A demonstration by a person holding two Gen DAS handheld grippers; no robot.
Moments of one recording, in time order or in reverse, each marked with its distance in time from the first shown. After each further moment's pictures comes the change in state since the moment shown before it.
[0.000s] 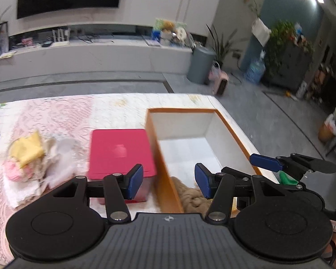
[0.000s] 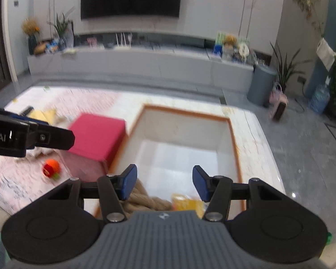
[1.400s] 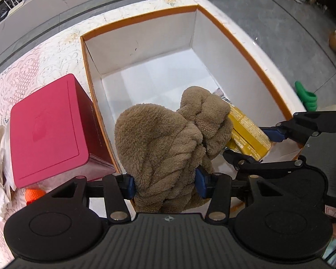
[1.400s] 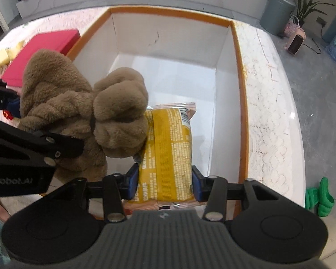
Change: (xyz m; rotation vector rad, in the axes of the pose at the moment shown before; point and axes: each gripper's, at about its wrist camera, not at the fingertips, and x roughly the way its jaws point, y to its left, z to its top) left arm 0.161 -0.078 -0.006 0.241 0.532 0.054; right arm 0.126 -0.080 -0.034 -0.002 0.485 0.042
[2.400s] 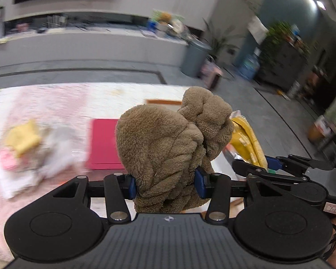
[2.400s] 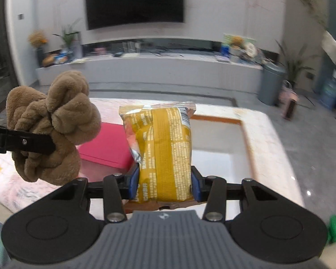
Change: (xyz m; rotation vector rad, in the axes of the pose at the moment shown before) left arm -0.136 0.084 -0.098 -0.234 -0.463 -0.155; right arm -0.121 0.071 -0.025 0.049 -0.481 0.025
